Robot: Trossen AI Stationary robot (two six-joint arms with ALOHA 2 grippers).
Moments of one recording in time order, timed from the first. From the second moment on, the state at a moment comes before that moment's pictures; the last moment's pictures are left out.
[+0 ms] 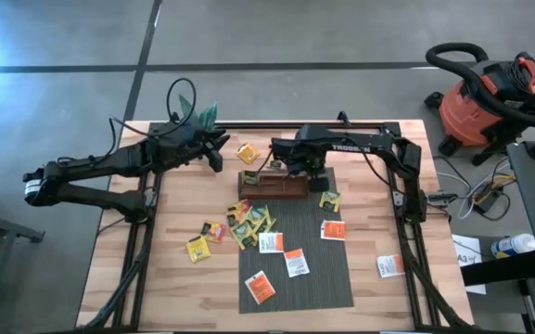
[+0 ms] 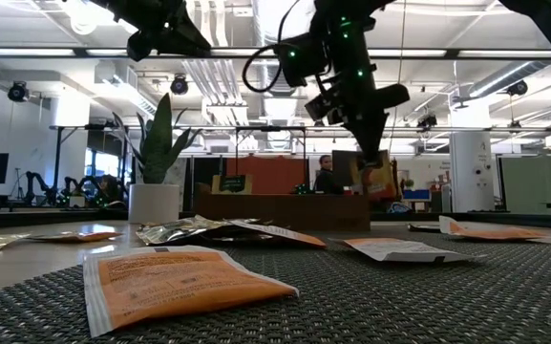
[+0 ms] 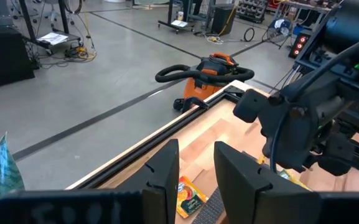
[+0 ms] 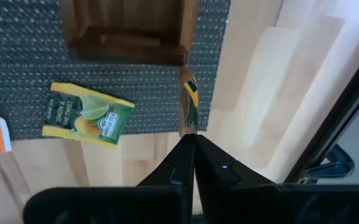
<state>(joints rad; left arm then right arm) 0.25 0.93 0.88 -0.16 -0.39 -0.25 -0.26 2.01 1.75 -1.46 0.23 -0.32</state>
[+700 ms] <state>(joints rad) 0.25 0.93 0.88 -0.16 -0.39 -0.25 -0.25 2.01 1.99 -1.48 0.12 -0.28</state>
